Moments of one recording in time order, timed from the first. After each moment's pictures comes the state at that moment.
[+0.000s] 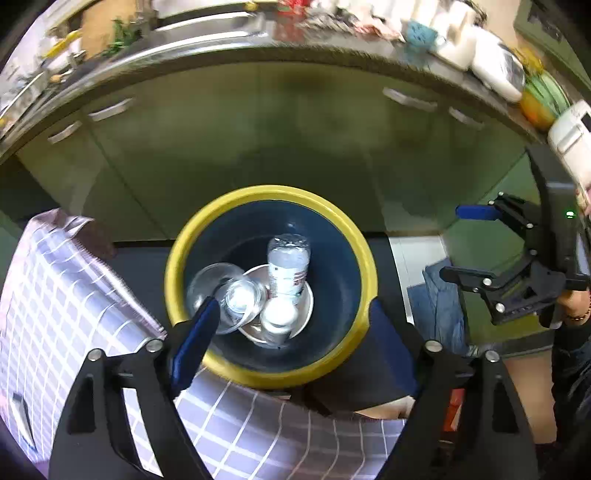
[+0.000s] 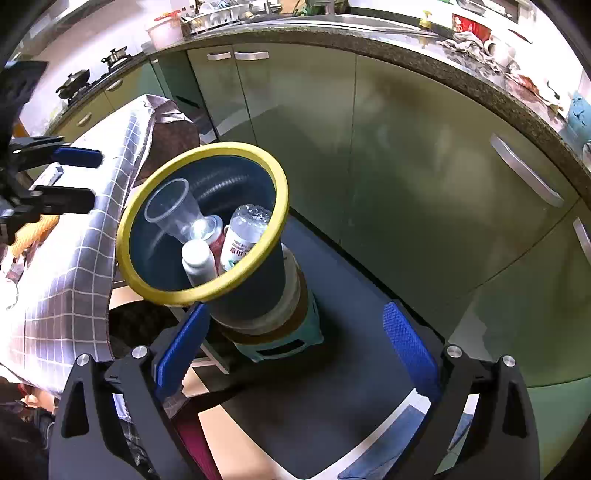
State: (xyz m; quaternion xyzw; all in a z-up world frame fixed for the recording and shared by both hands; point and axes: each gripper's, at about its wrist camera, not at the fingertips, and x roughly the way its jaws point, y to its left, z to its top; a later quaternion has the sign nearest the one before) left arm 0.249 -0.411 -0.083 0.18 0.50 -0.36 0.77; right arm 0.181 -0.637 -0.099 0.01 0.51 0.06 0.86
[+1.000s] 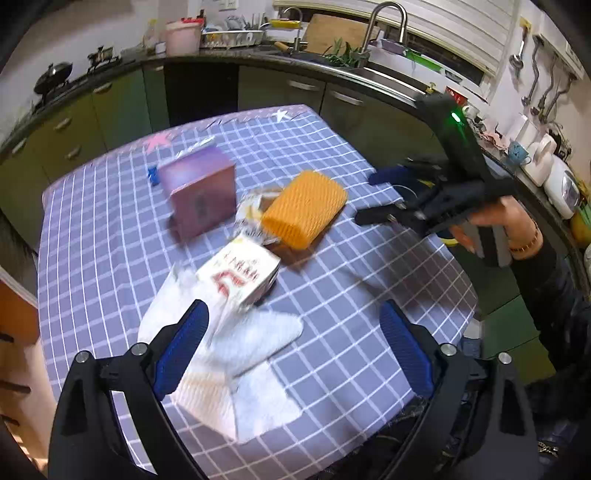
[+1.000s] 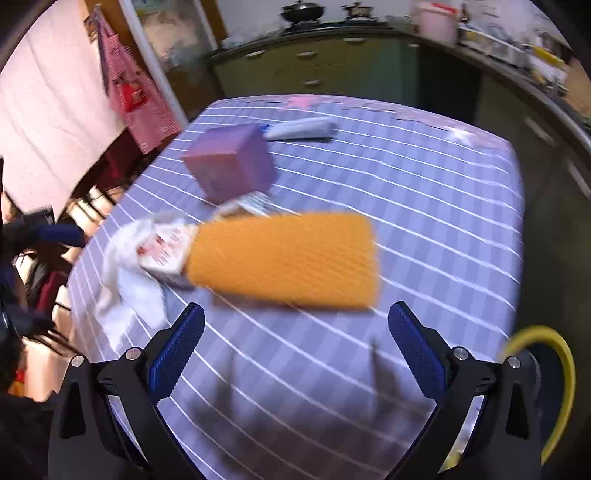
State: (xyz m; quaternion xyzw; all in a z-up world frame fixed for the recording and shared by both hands) left arm 0.060 -0.036 -0.056 -0.01 0.46 -0.14 0.88; right arm 0.242 -0.234 -0.072 -0.13 0.47 0.43 0.76
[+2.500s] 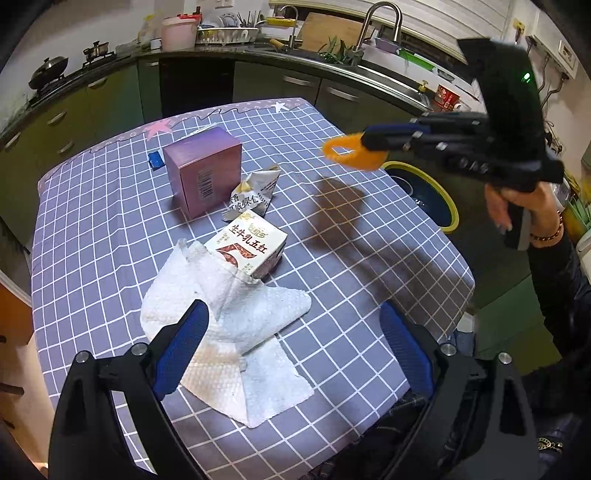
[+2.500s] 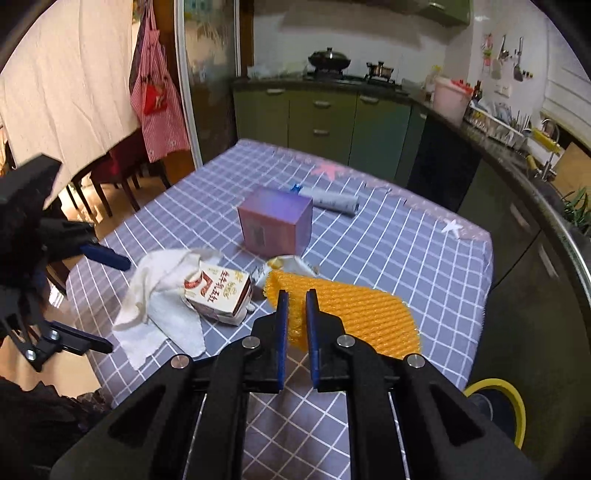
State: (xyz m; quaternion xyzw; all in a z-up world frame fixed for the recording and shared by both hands) left arm 0.044 -0.026 -0.070 -0.02 0.45 -0.16 0.88; right arm 0.169 -0.227 0.002 -0.19 0.35 0.42 0.82
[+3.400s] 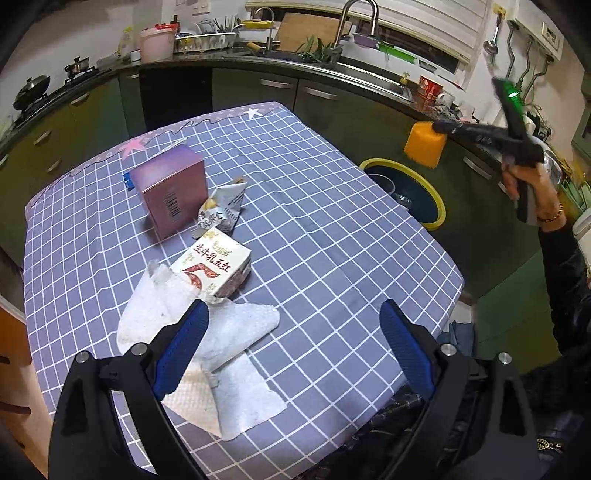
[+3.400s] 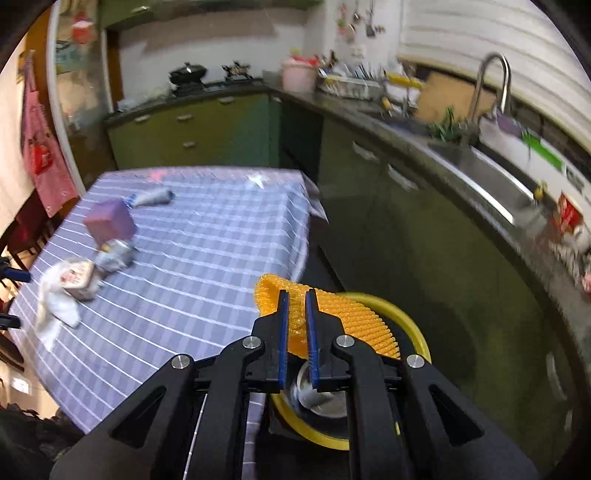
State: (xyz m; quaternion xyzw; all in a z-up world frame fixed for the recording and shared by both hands) left arm 0.047 -0.058 -0.060 0.01 0.45 -0.19 0.88; right arm 0.223 -0.455 0.011 -0.11 0.38 0.20 0.90
